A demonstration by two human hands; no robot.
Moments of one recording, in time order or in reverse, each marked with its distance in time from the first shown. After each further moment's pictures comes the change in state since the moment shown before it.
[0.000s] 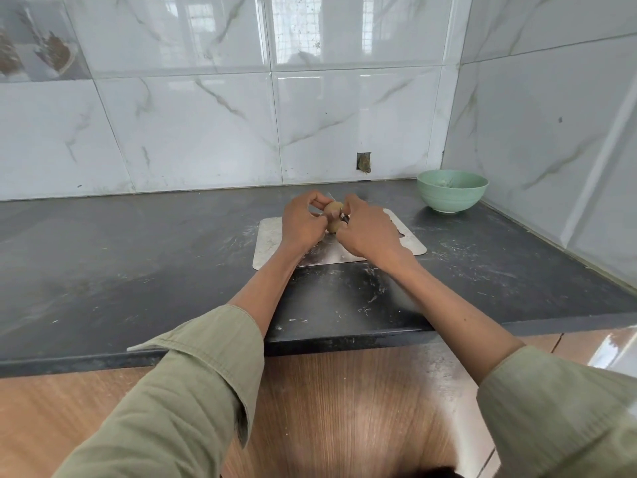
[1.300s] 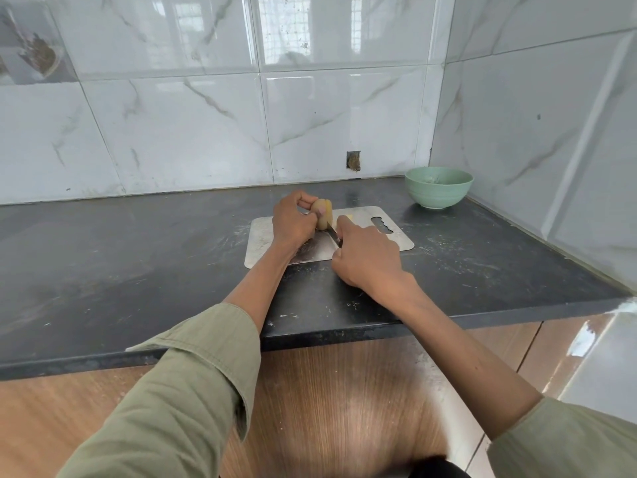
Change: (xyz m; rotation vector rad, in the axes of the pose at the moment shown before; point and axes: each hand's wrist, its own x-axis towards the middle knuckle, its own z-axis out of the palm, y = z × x) left_hand 0.001 -0.002 0.003 -0.031 0.055 -0.073; right_hand -0.058 -0.005 -0.015 -0.192 -0.047 -0.005
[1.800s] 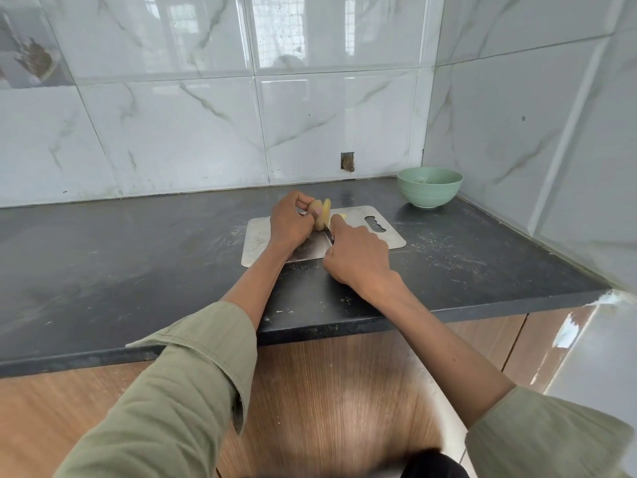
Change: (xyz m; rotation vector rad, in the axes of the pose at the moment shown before) left_hand -0.005 0.004 0.000 0.037 -0.028 0.015; right_hand -0.004 -0.005 0.001 0.026 0.007 0.025
